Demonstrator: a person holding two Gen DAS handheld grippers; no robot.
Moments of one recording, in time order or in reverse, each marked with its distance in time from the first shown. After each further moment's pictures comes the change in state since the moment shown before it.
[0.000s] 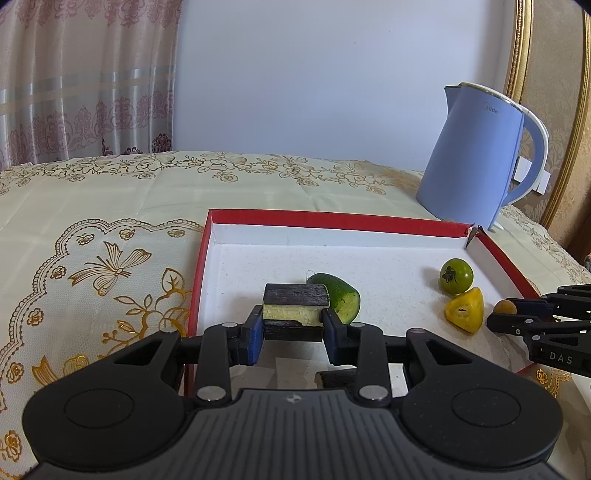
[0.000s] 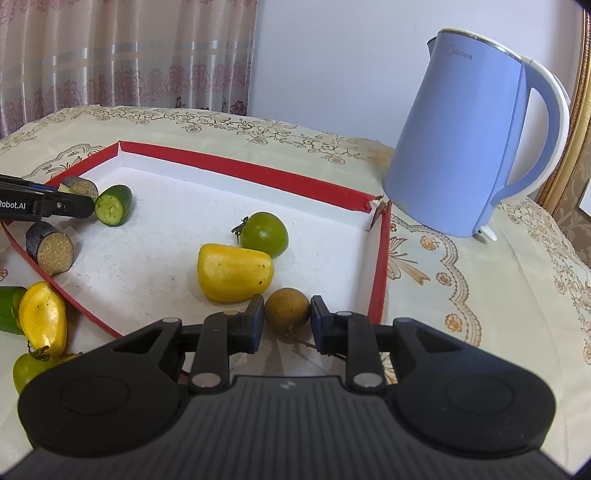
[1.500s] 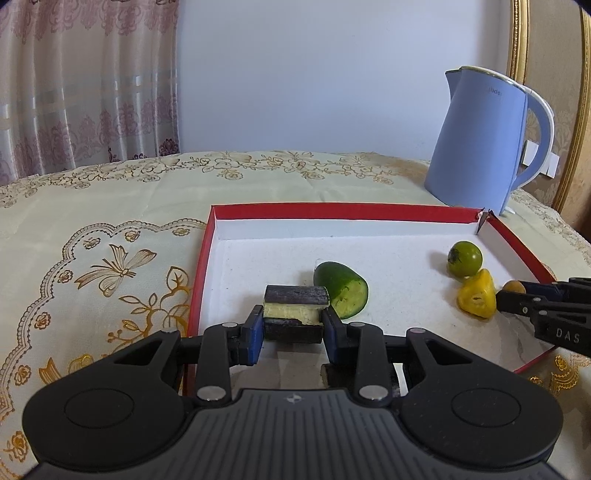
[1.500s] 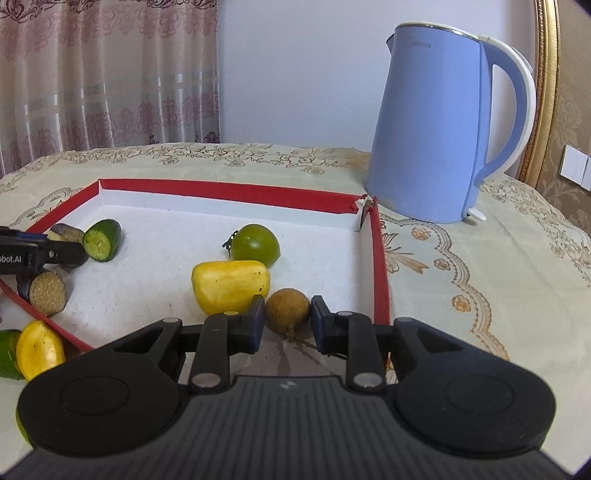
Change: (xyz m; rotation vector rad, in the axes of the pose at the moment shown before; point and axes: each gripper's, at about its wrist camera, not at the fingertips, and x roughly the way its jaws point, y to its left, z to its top) left arm 0.005 -0.008 -0.005 0.052 0.005 0.057; right arm 0.003 0.003 -0.010 0.164 -0.093 -0.041
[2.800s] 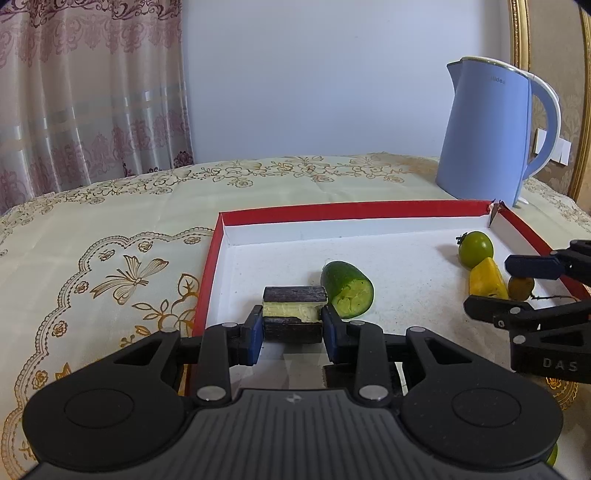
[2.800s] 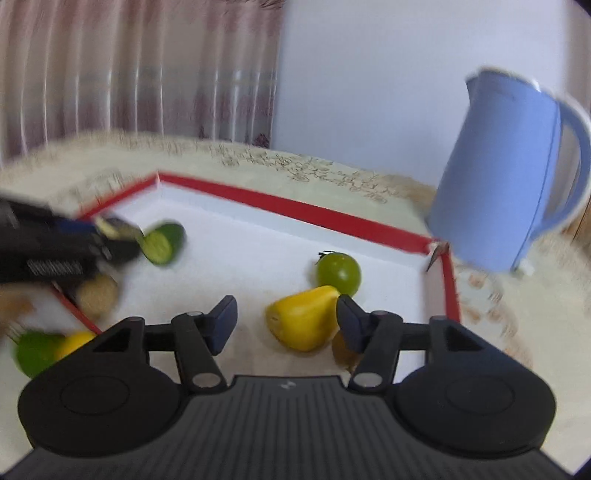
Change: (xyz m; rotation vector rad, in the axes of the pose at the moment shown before) left arm -0.002 -0.012 -0.003 0.047 -0.020 0.078; right arm 0.003 0.045 0.012 -0.203 -0.020 0.054
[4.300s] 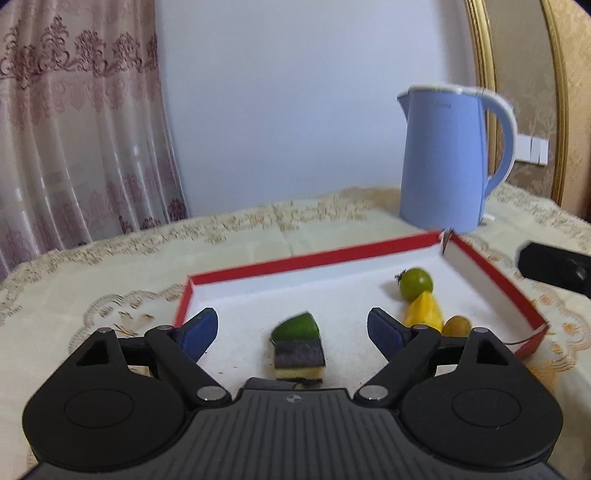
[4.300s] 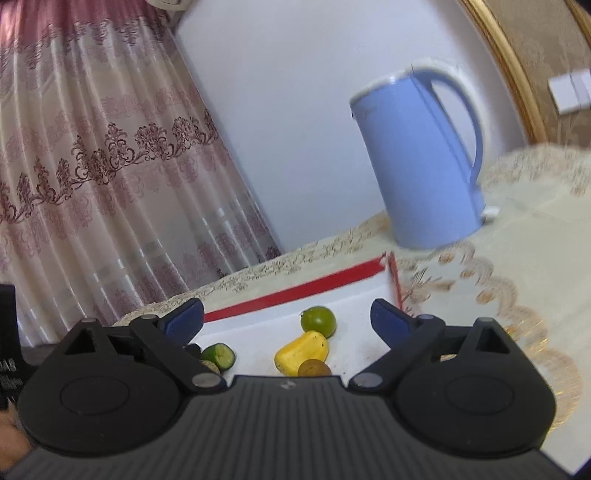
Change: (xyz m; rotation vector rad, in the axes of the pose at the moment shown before) left arm -0.055 -0.053 0.017 0.104 -0.125 0.020; right arm -0.094 -0.074 -0.052 0.544 -0.372 0.192
